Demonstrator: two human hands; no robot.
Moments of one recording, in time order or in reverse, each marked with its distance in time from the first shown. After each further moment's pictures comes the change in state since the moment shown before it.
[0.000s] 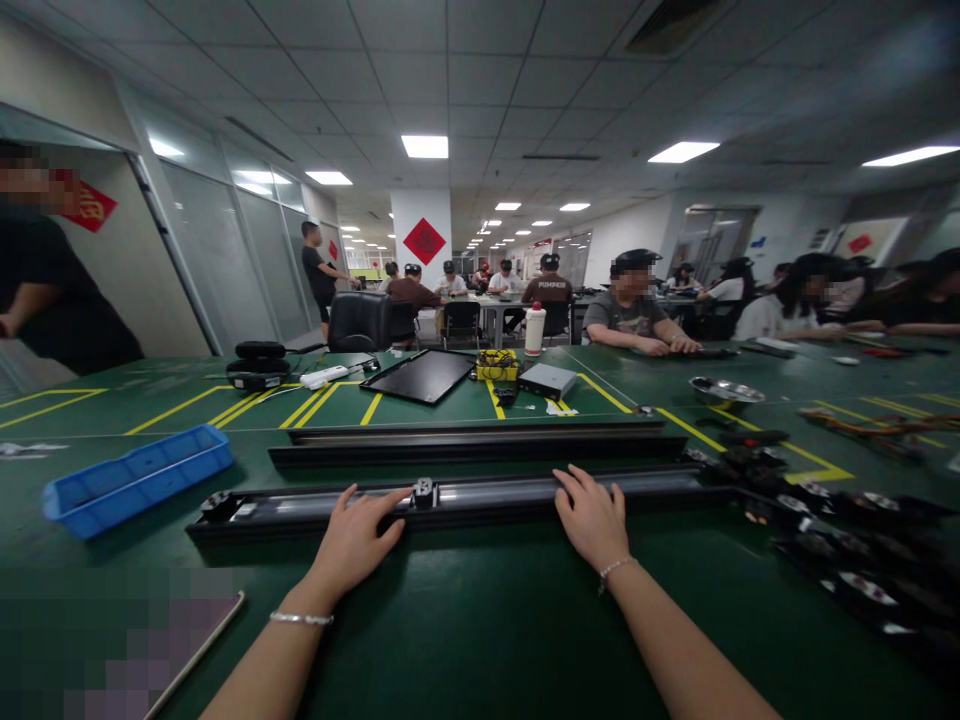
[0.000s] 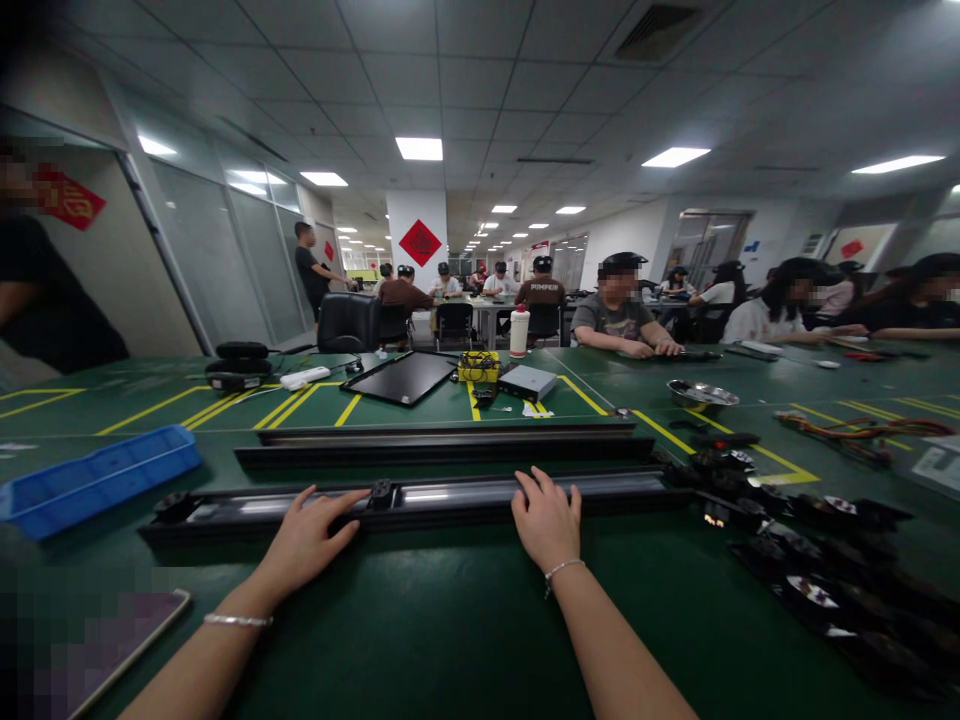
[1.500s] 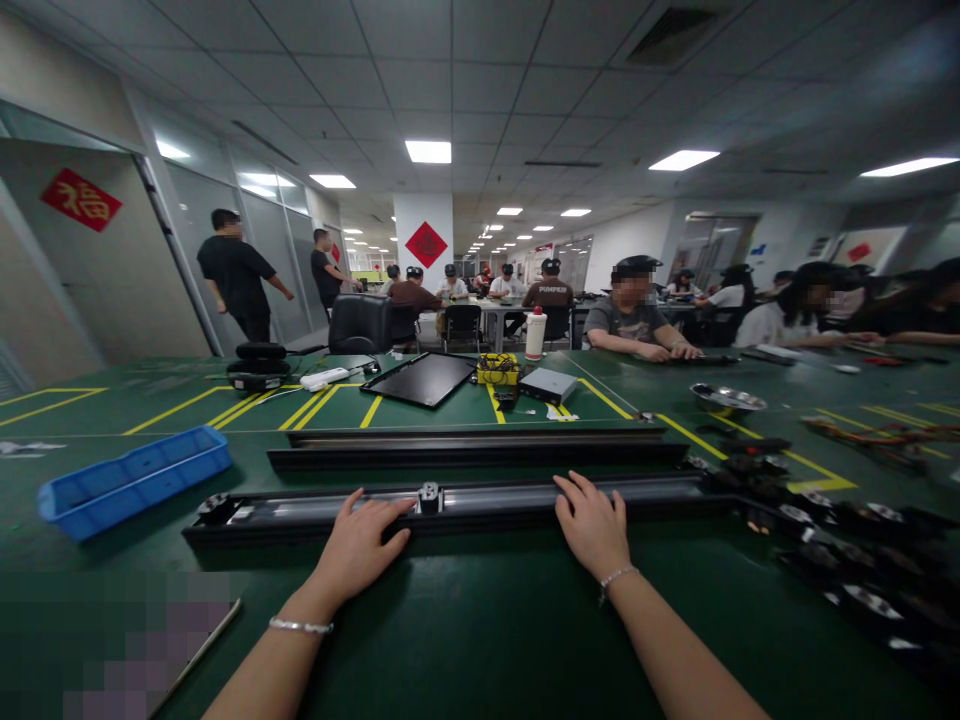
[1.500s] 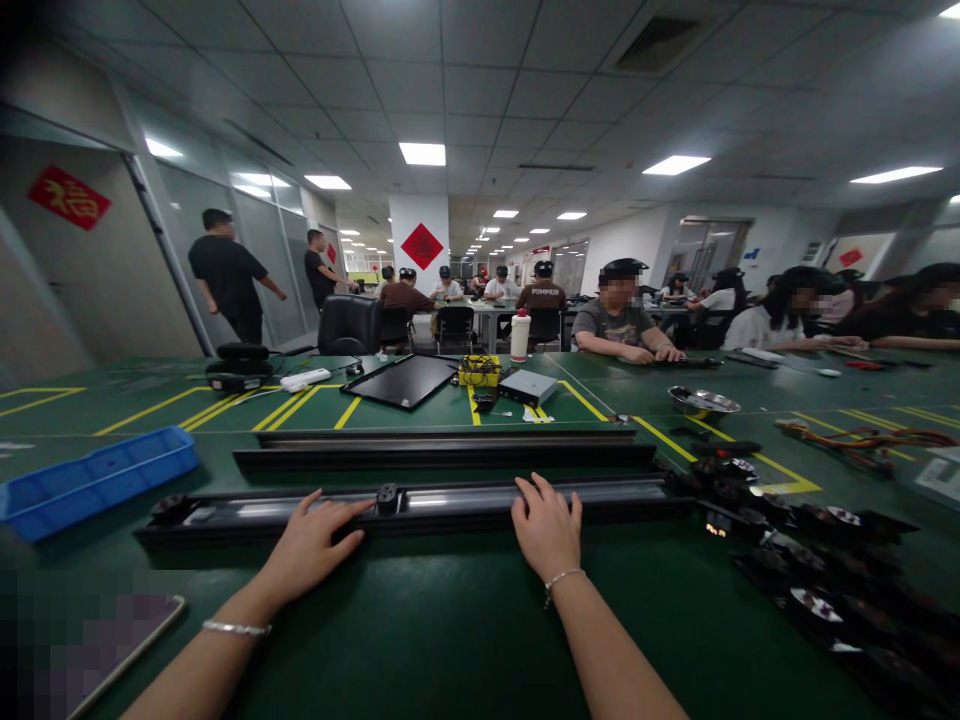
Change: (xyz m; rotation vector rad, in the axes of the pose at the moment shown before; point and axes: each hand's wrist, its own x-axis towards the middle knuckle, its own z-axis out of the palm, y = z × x) left_hand 0.001 0.004 0.003 0.020 -0.011 0.043; right_hand 0.001 0.001 -0.002 -0.002 -0.030 0.001
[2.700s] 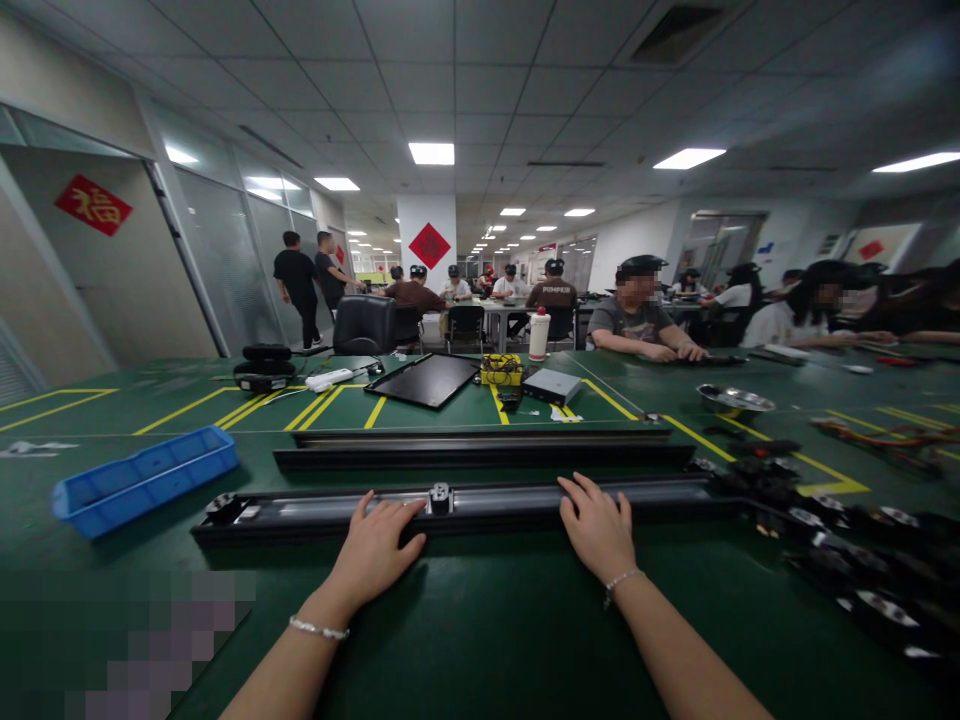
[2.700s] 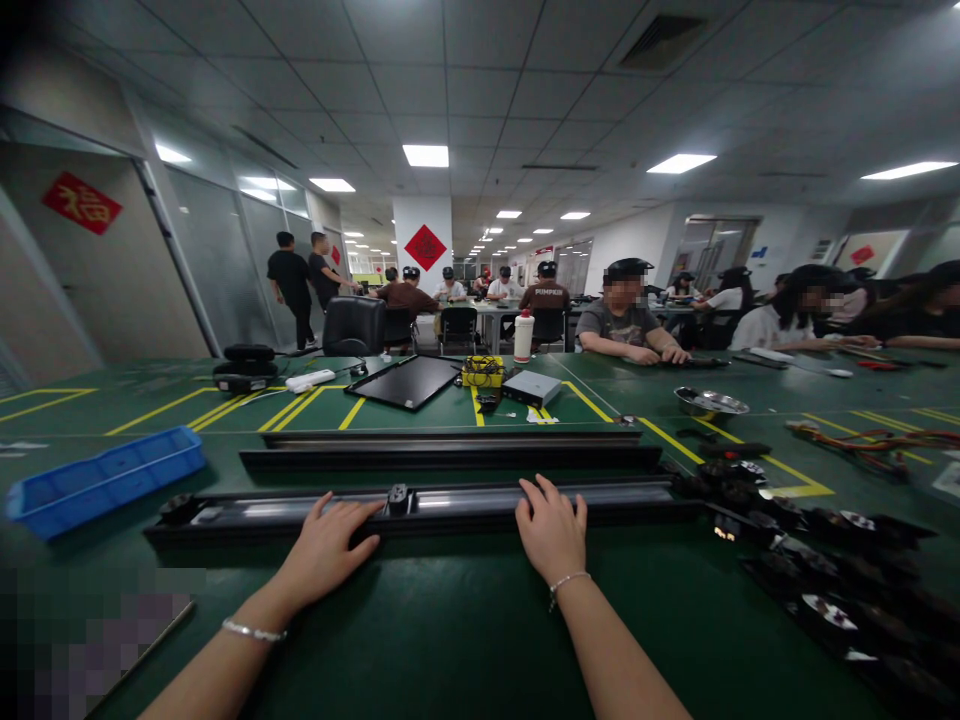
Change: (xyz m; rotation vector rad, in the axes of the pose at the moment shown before) left_hand 0.001 0.015 0.006 0.014 0.015 -0.003; right_hand 0.000 0.001 0.001 -0.005 -0.010 0.001
